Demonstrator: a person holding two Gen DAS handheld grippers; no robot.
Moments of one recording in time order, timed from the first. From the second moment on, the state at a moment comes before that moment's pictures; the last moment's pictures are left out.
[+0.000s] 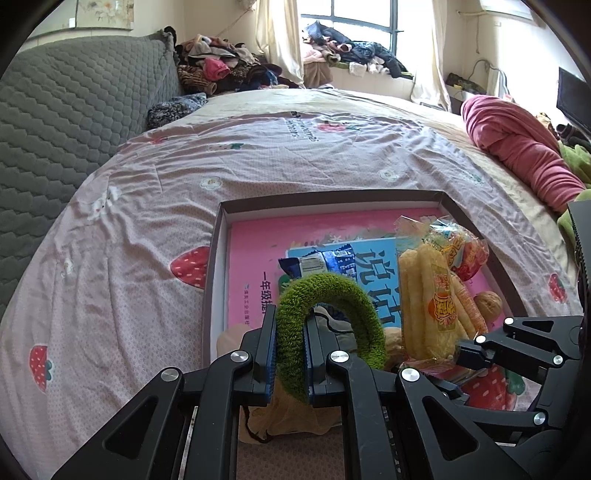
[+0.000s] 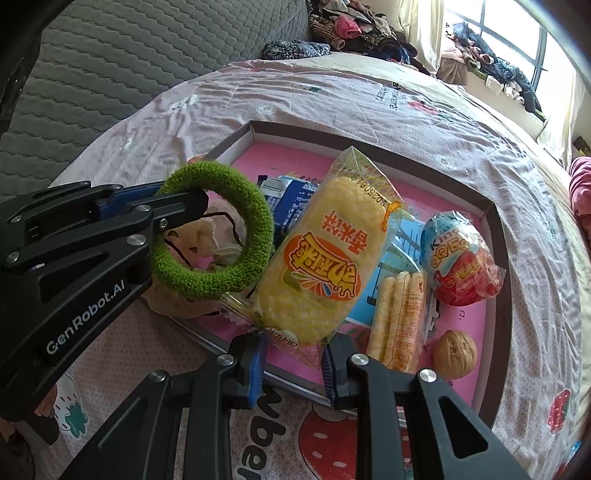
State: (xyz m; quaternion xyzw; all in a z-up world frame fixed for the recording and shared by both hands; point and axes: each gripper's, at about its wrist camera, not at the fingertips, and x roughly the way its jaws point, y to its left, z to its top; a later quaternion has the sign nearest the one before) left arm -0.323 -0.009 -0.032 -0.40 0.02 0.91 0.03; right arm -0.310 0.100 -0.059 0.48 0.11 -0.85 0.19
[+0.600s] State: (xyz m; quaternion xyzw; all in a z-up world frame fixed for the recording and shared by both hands) left arm -0.324 -0.010 -0.041 -0.41 0.02 0.91 0.03; right arm -0.312 0.102 -0.066 0.49 0.10 -0.84 0.19
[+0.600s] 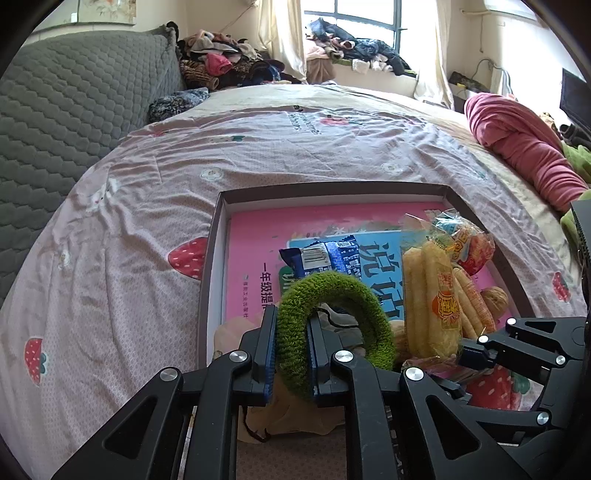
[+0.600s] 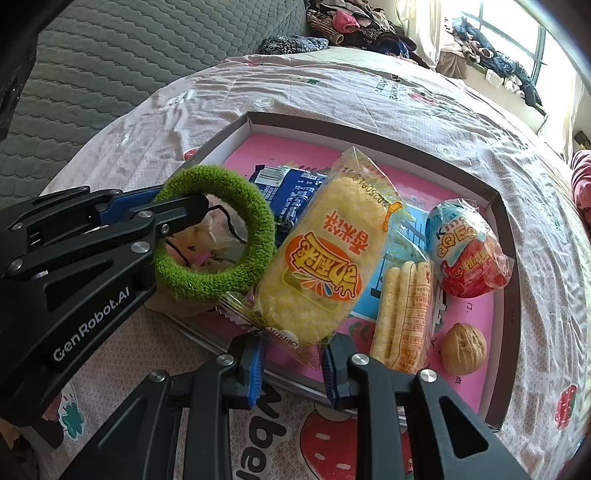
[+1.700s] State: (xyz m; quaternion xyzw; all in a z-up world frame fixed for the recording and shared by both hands) left arm -0.318 -0.014 -0.039 -0.41 0.02 0.91 0.02; right arm -0.309 0.104 -0.054 0.48 0.10 -0.85 0.19
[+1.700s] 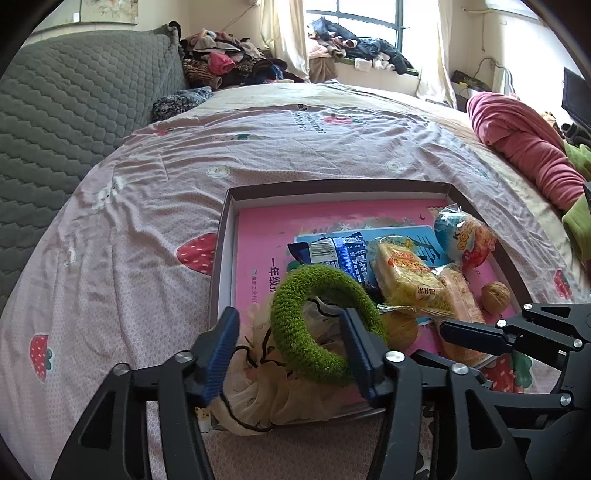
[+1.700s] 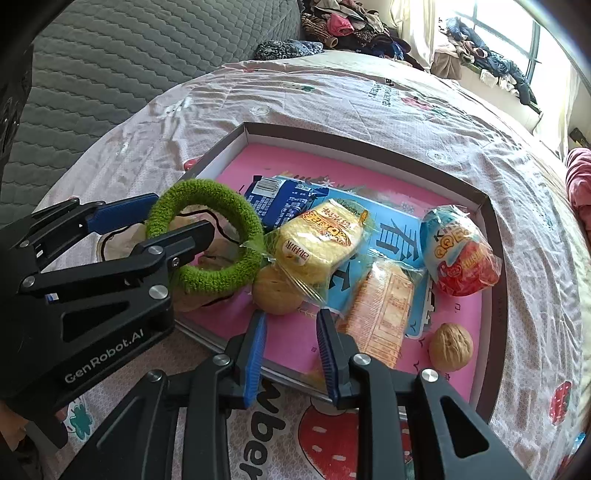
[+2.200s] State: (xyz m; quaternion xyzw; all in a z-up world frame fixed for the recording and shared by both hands) left arm -0.315 -0.020 -0.032 -0.41 0.02 0.91 0.01; right arm -0.303 0.105 -0.044 0.48 0.10 -0.85 0.18
